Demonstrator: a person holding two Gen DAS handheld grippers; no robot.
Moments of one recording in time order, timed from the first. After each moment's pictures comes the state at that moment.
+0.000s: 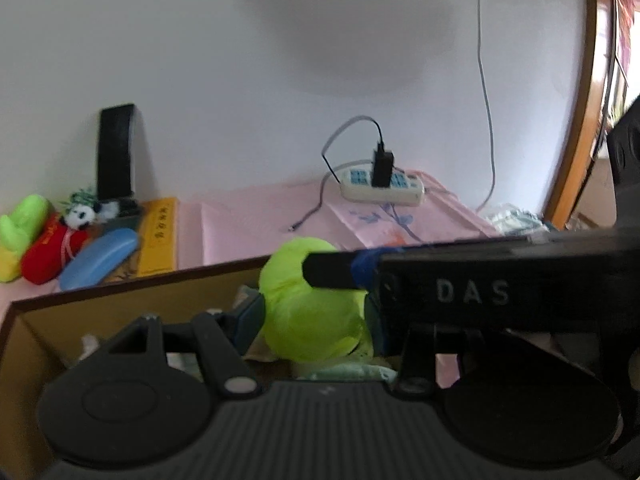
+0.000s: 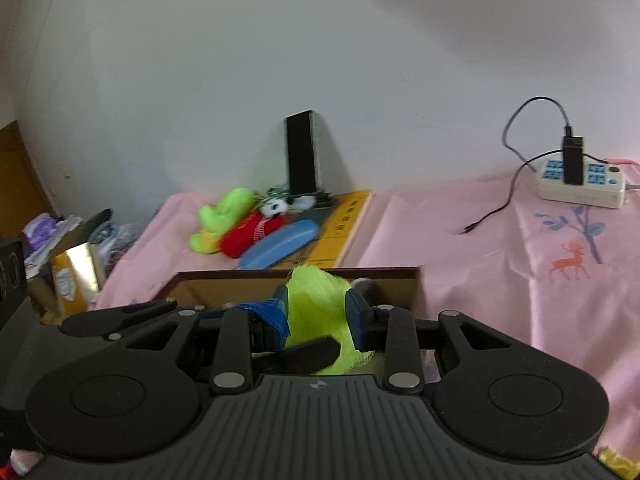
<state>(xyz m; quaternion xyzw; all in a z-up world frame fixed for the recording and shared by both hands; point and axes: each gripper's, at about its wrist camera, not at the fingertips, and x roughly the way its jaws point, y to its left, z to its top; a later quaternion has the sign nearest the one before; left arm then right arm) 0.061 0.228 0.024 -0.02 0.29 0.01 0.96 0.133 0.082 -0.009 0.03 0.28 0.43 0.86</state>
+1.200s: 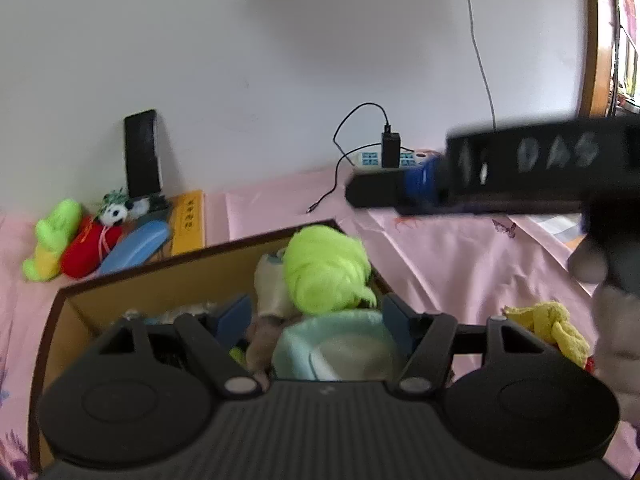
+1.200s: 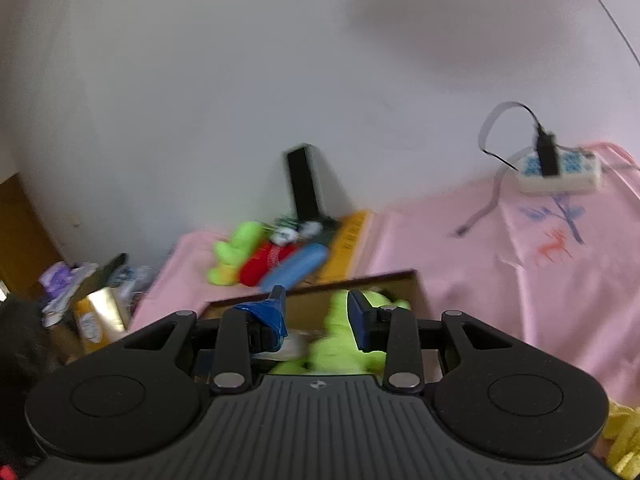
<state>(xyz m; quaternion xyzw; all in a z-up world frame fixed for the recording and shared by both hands) 0.006 0.203 0.045 0.01 0.31 0.05 0.95 0.094 0.049 0.025 0.10 0.27 0.43 0.85</state>
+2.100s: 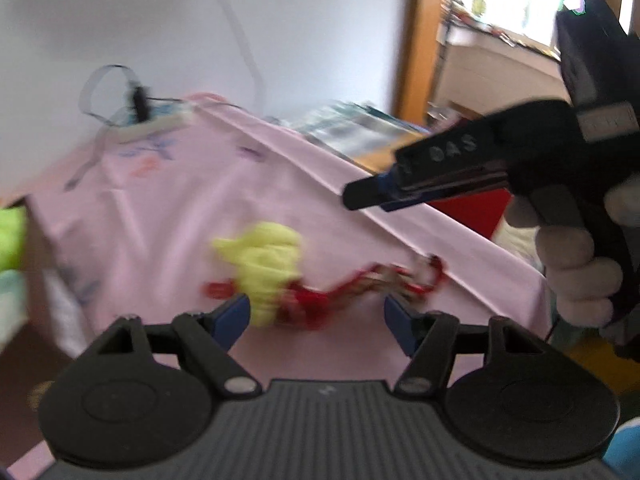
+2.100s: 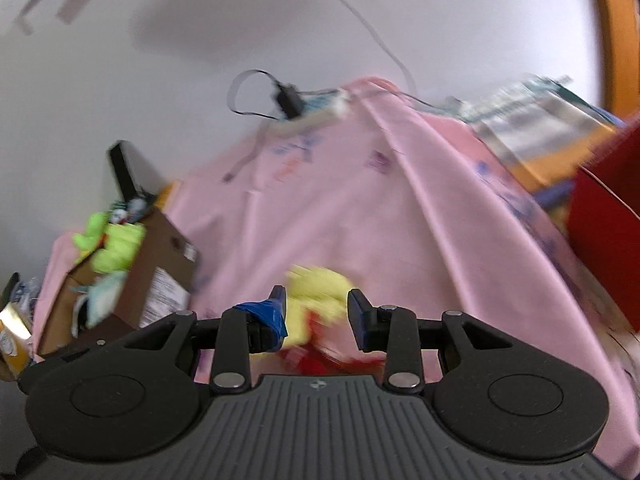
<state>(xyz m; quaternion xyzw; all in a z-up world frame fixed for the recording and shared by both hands) 0.003 -0.029 -0.019 0.06 0.38 -0.20 0.90 0.072 -0.195 -0.027 0.12 0.38 0.21 0.89</state>
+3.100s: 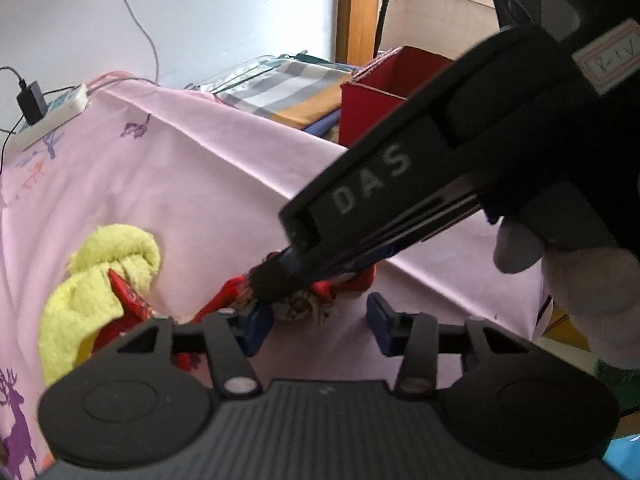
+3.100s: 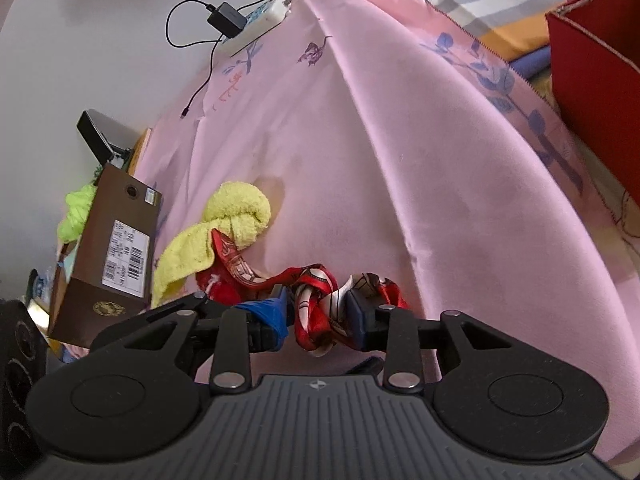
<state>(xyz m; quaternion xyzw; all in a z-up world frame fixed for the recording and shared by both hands) 0.059 -0.108 -0.085 0.11 0.42 -0.25 0.87 0.109 -0.241 -0.095 0.19 0.51 0.23 0.81</state>
